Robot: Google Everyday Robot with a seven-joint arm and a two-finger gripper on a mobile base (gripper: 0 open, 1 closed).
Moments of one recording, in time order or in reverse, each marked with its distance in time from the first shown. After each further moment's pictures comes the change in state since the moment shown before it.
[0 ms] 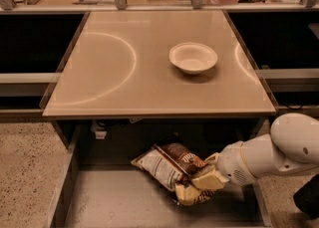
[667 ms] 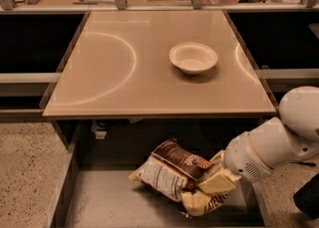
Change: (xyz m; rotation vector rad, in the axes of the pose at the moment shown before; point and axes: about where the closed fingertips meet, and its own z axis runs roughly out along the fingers) arm -0.017 0.045 -0.049 -0.110 0.135 -0.020
